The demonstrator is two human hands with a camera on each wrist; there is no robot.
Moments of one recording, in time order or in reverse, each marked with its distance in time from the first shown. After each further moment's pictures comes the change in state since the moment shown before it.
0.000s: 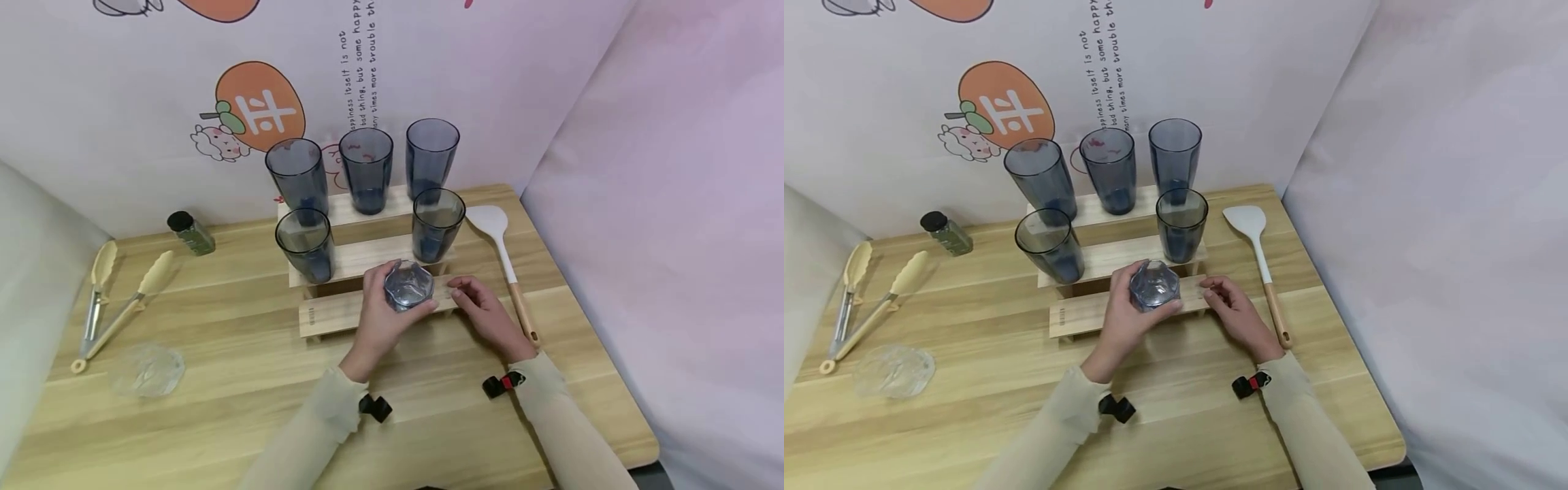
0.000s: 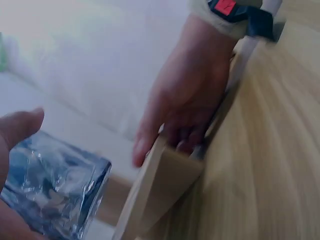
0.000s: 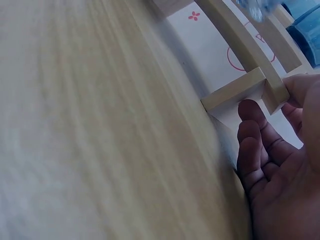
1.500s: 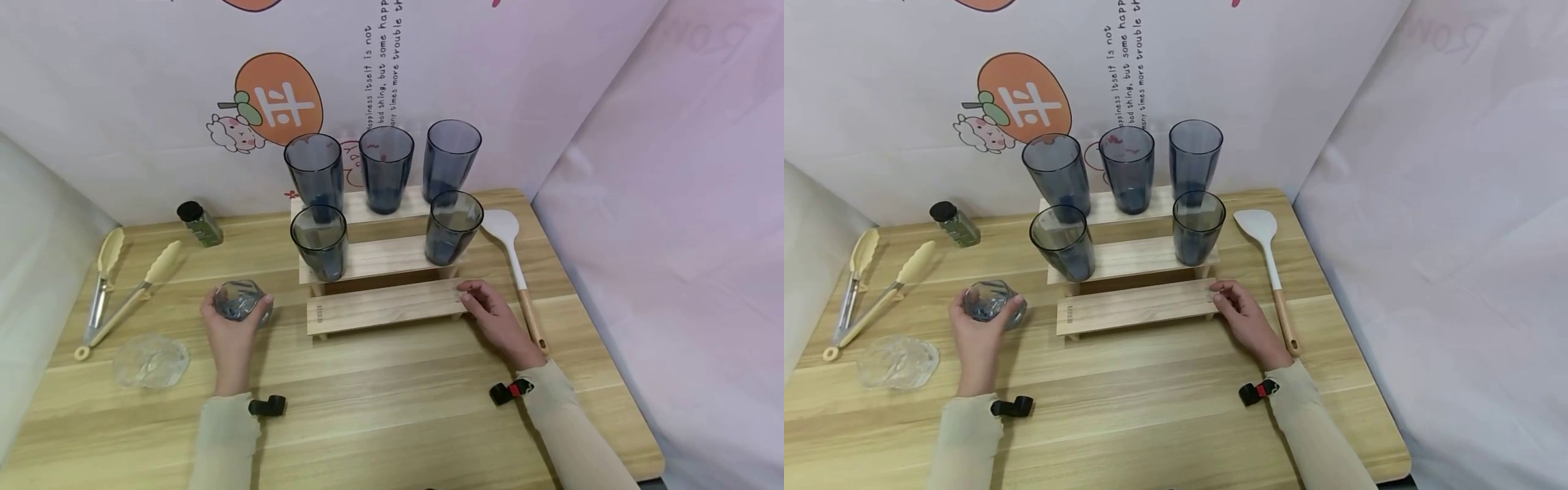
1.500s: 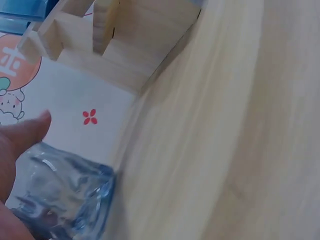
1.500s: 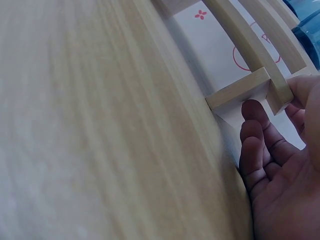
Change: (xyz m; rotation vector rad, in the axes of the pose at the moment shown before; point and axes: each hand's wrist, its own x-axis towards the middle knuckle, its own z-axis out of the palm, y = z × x) left_hand -0.029 -0.081 -0.217 0.091 0.614 -0.323; right_hand 0.003 0.004 0.005 -0.035 0.018 0.052
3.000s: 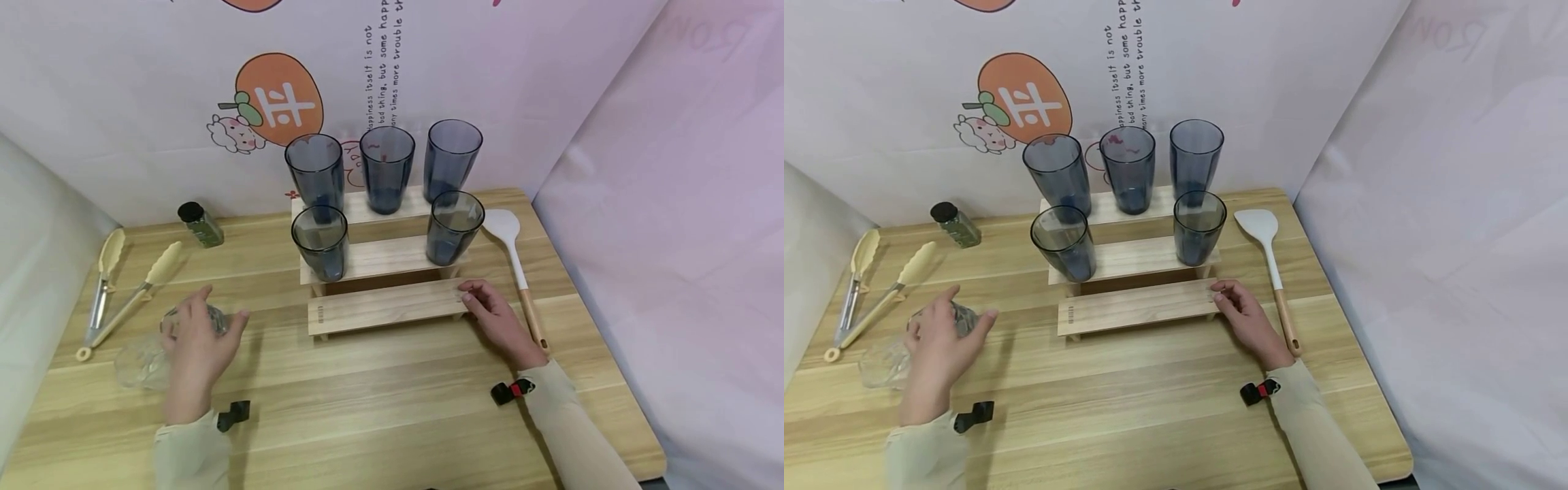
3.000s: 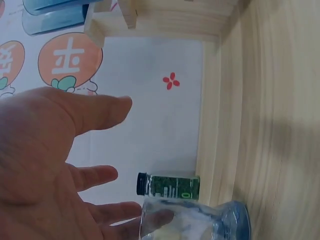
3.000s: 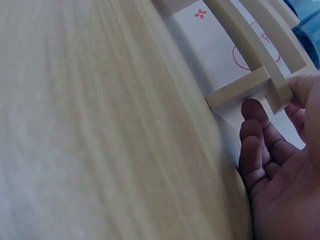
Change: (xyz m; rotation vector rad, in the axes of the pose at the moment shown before) left_hand -0.011 0.048 -0.060 0.664 -0.311 0.300; right_hand -0.001 -0.005 0.000 -0.018 -0.004 -0.019
